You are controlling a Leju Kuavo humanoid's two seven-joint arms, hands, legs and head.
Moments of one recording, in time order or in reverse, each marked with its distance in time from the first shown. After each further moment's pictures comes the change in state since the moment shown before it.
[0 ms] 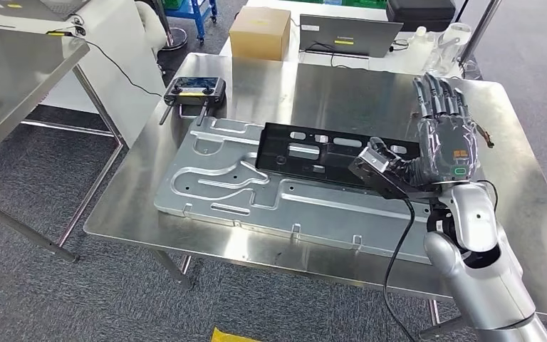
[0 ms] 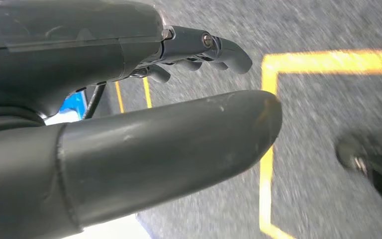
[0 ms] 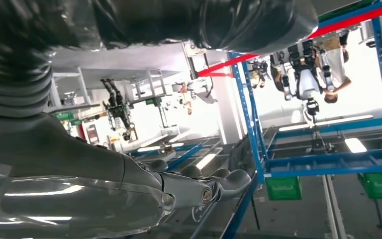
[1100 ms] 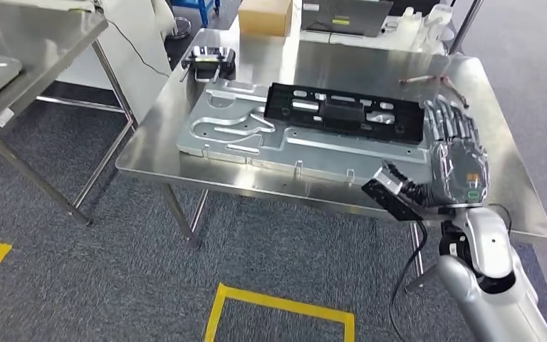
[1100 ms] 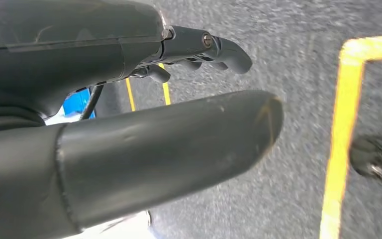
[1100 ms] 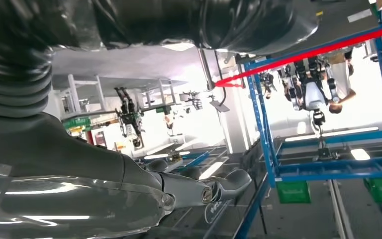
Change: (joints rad) left arm 0.004 0.001 0.000 0.000 -0.012 -0.002 0.011; right arm 0.142 -0.036 -0.062 -0.082 -0.055 0.000 0.007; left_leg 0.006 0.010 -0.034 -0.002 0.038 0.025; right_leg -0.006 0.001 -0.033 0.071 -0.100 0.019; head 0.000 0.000
